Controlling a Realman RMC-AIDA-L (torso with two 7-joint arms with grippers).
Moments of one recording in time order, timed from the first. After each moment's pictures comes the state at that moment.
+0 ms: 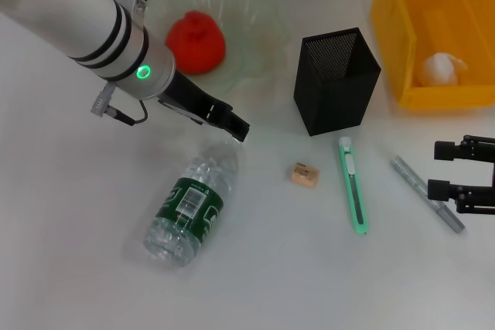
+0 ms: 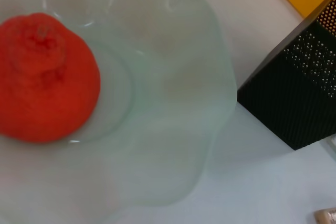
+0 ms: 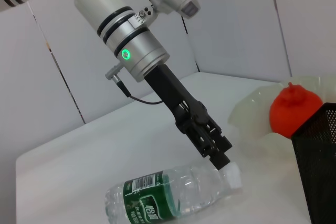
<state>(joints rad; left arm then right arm) -0.83 -2.08 1.43 0.97 2.49 1.29 -2.82 0.35 1.98 -0.59 -0.72 -2.04 -1.83 1.37</state>
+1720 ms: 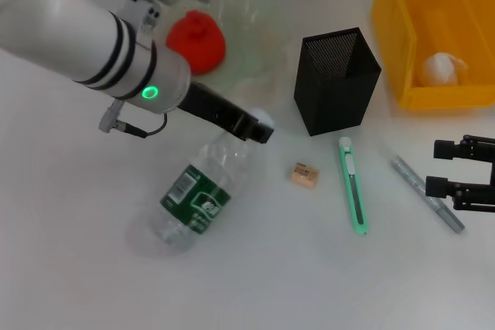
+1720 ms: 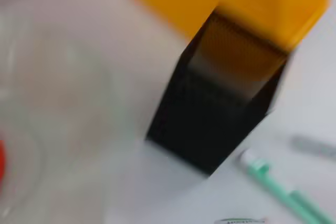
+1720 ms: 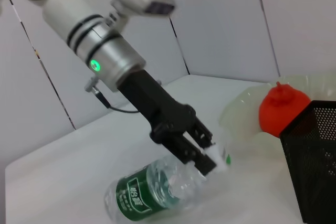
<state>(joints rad) -0.66 -2.07 1.57 1.21 2.32 1.25 -2.66 0.35 1.98 -0.58 -0.71 -2.03 -1.81 1.37</state>
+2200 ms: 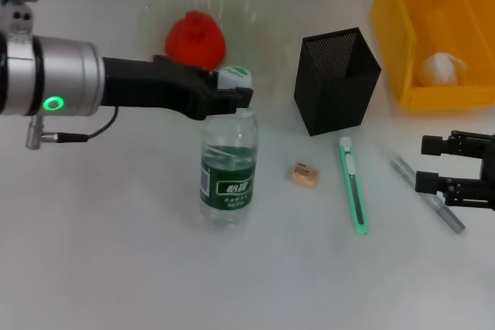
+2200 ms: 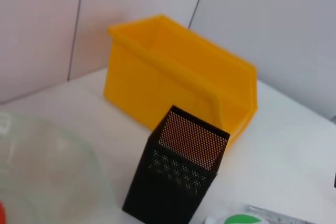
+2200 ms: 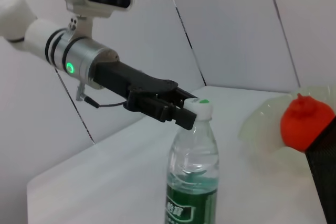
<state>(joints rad) -0.35 -2.07 1.38 1.41 1.98 1.29 -2.30 0.37 2.00 -0.57 -0.71 -2.02 -1.85 1.41</state>
